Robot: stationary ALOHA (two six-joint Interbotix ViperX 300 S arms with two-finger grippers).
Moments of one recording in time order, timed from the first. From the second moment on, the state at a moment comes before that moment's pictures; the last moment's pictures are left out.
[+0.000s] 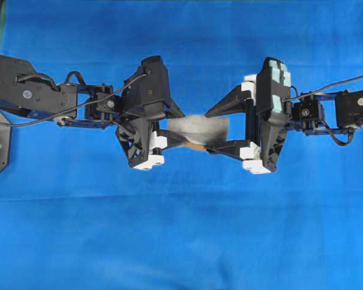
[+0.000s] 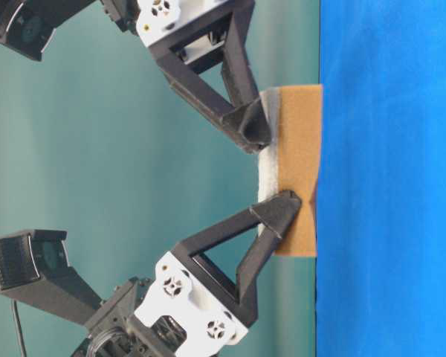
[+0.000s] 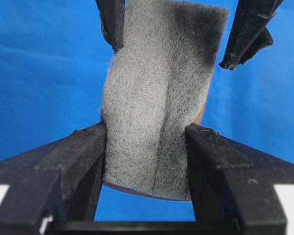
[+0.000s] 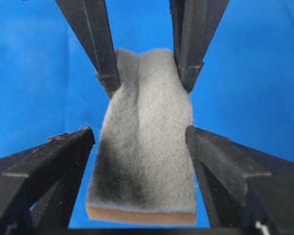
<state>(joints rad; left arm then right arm) 0.02 -0.07 0.62 -0.03 0.02 -0.10 -0.01 -0.17 0.79 0.01 -0.18 0.12</state>
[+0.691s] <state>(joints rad) 0.03 -0.07 0.63 -0.03 0.02 -0.10 -0.02 -0.10 0.76 0.00 -0.16 0.11</state>
